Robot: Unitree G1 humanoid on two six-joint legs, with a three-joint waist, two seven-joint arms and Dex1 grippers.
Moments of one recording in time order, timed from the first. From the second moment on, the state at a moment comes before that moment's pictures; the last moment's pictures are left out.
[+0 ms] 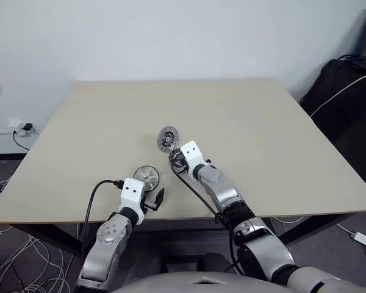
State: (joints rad) left arm 0.25 0.15 -0.17 -0.20 -0.08 0.28 -0.26; right arm -0.49 0.03 0.18 0.60 -0.11 0.28 0.19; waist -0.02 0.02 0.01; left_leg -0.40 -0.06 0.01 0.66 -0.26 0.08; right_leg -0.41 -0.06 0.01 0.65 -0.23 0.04
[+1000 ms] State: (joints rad) left arm 0.29 0.15 -0.17 -0.24 -0.08 0.28 -0.24; right arm -0.56 0.05 0.17 0.70 -0.10 0.22 0.22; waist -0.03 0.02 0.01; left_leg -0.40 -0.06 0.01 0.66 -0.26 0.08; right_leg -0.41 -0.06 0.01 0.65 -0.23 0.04
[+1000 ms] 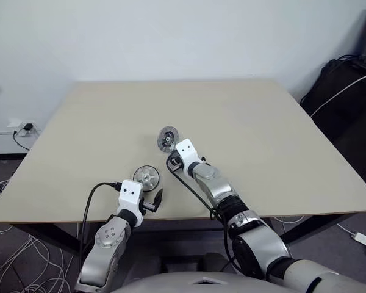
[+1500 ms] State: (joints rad) left arm 0.27 0.14 -0.18 -0.24 -0.08 0.28 -0.25; right arm -0.48 -0.07 0.26 0.44 -0.11 0.38 0.38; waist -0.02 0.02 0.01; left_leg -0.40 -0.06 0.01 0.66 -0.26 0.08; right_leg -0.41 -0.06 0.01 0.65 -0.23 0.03
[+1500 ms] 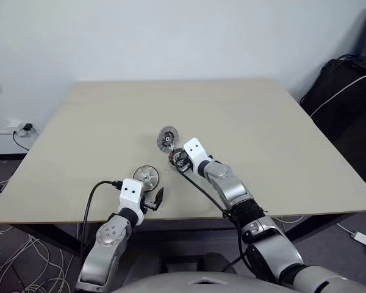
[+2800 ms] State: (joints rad) left arm 0.27 0.14 -0.18 -0.24 -0.08 0.28 -0.25; right arm -0.52 -0.14 0.38 0.45 -0.14 0.46 0.55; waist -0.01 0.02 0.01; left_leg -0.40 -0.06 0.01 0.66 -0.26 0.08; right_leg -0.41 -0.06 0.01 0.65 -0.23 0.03
